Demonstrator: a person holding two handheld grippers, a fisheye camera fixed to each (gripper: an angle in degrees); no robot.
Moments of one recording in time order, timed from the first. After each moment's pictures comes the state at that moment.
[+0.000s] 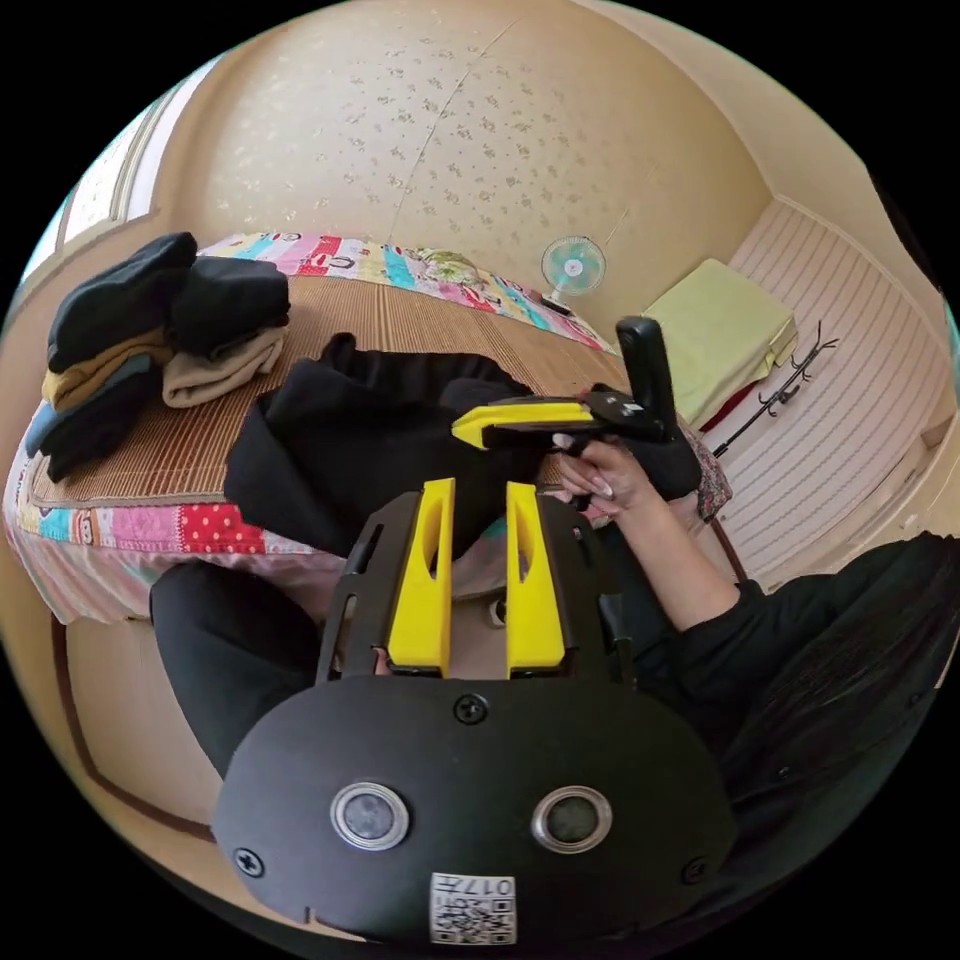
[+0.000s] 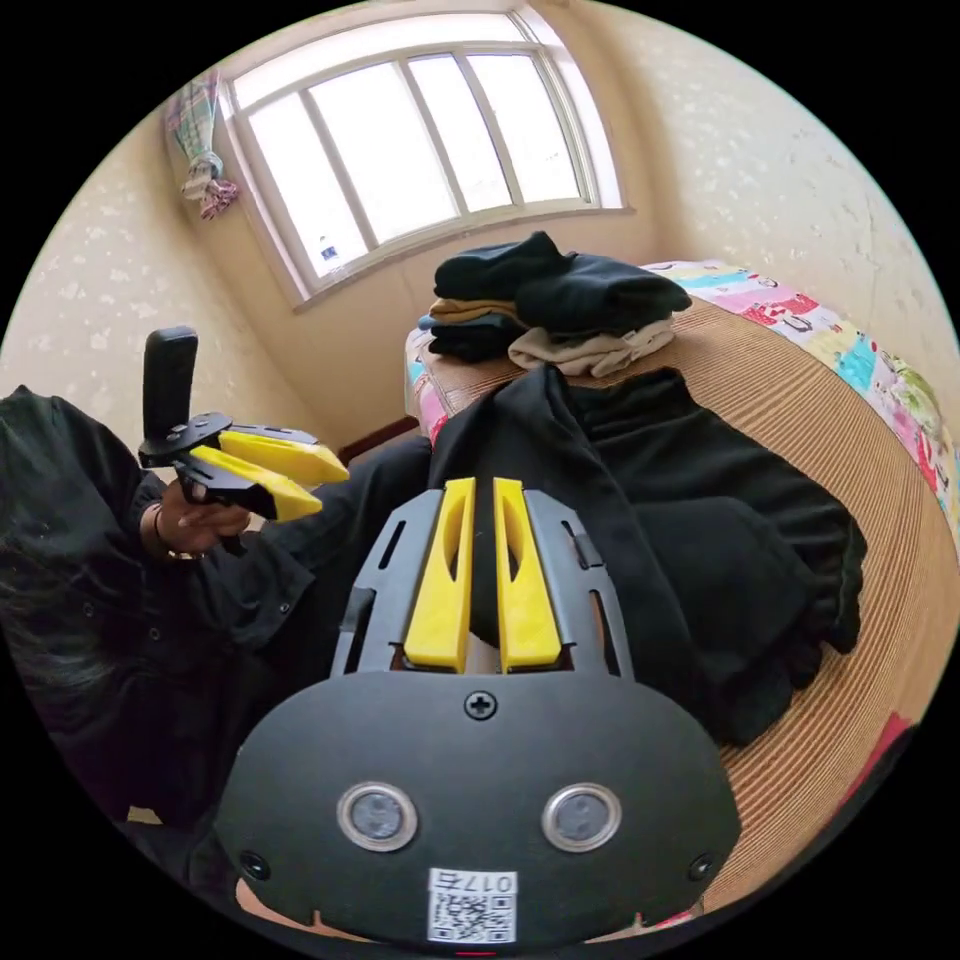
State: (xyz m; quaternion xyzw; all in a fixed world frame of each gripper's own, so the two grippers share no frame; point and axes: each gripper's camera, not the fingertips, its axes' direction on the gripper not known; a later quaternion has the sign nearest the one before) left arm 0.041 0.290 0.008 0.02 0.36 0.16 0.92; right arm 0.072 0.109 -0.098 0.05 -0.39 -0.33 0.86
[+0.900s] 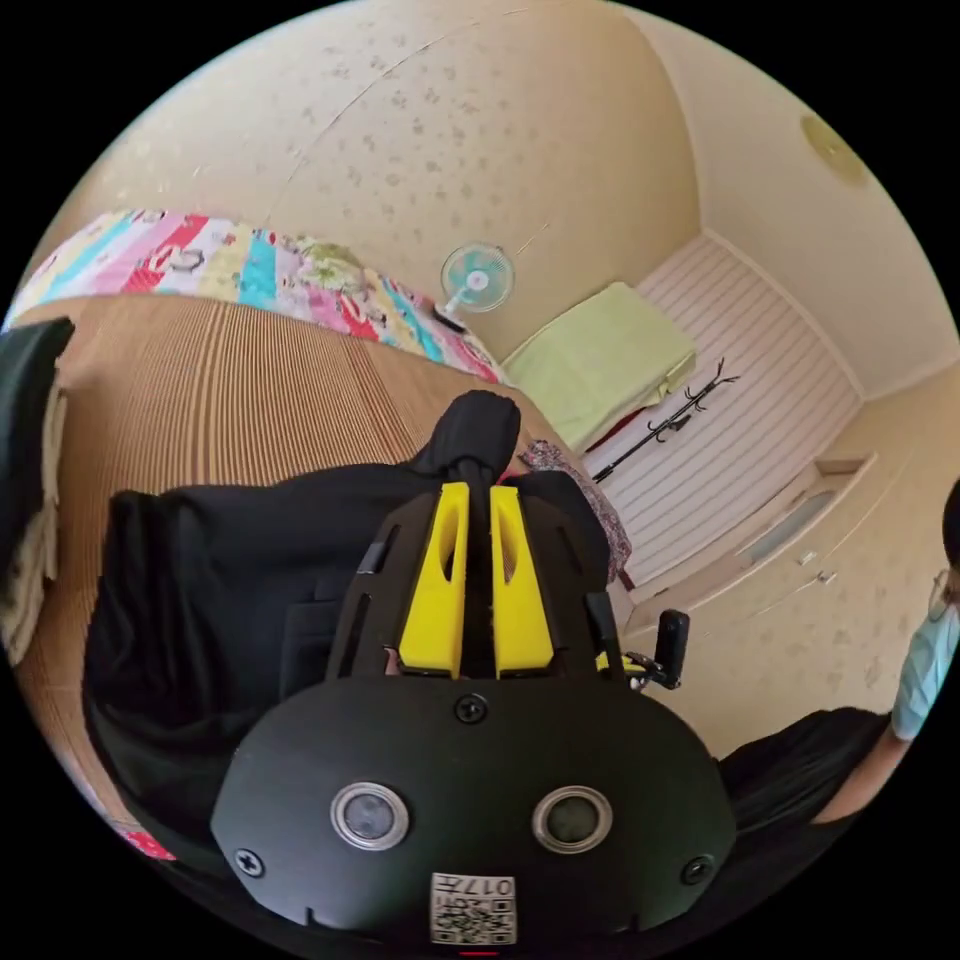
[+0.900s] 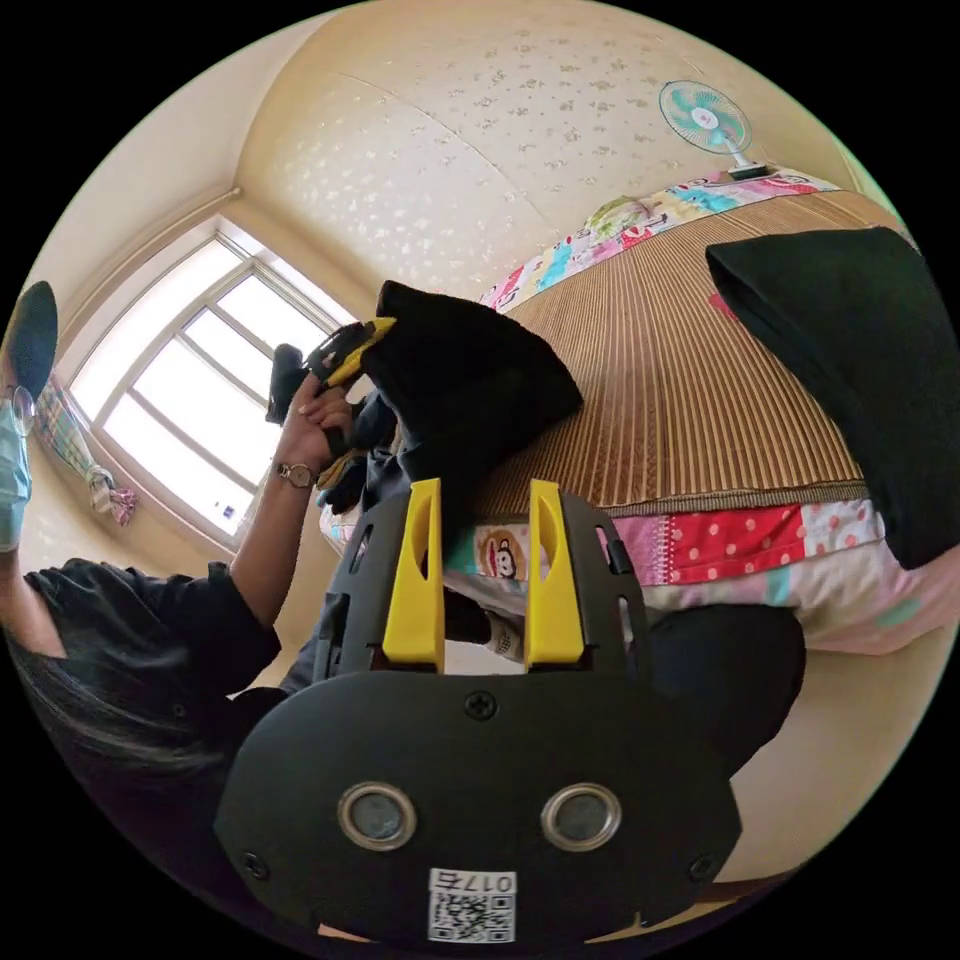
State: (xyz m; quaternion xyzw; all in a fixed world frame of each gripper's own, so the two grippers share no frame) left arm 0.147 0.137 -0.036 0.08 0.51 0.18 0.84; right arm 0.313 0.230 -0.078 0.10 -0.41 0.08 0.90
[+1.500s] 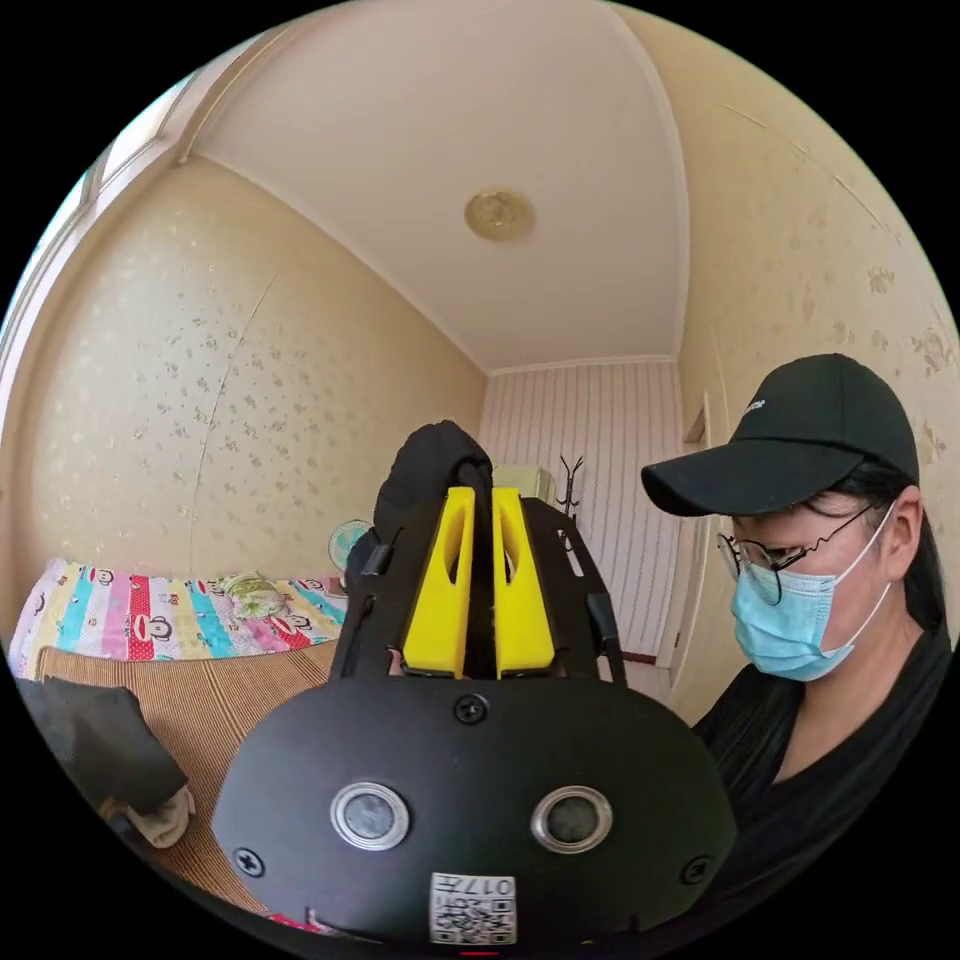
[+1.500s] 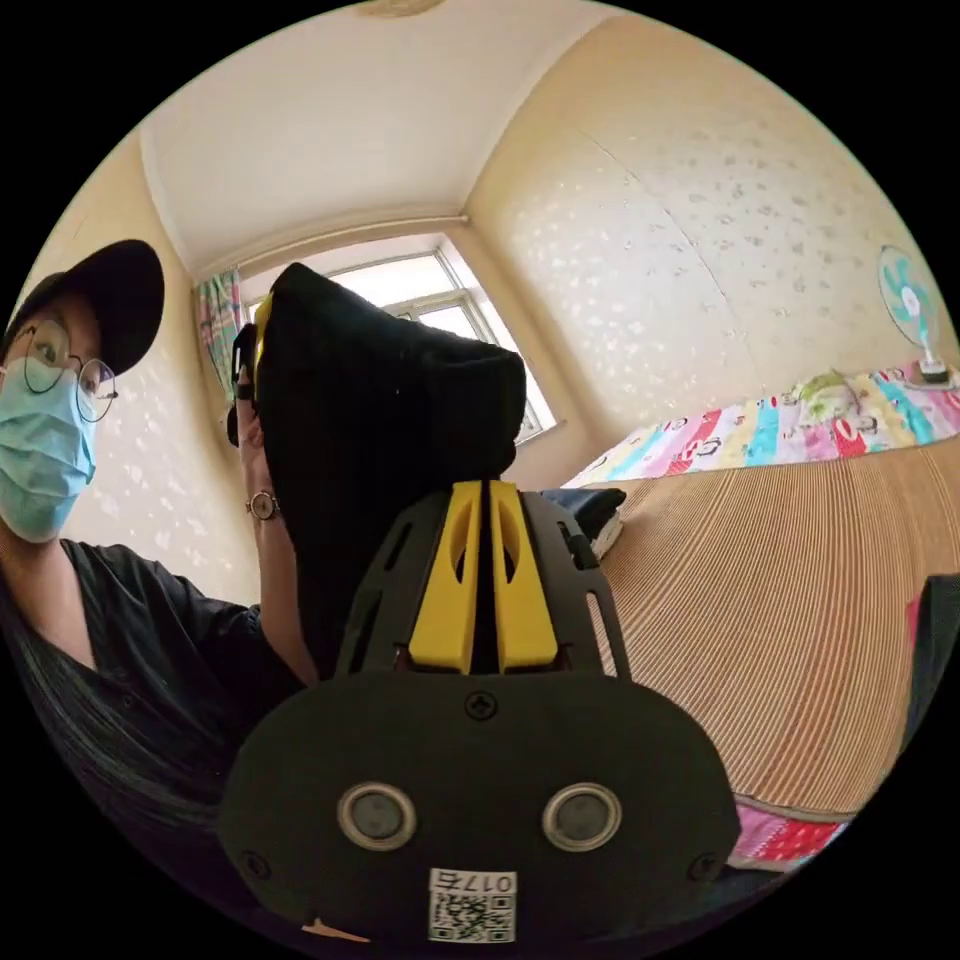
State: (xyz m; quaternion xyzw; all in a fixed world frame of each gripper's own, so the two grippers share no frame) left arm -0.067 0.259 -0.420 0.40 0.60 0.23 0.66; right arm 0.221 0.207 -0.284 0.31 -0.47 -0.14 0.81
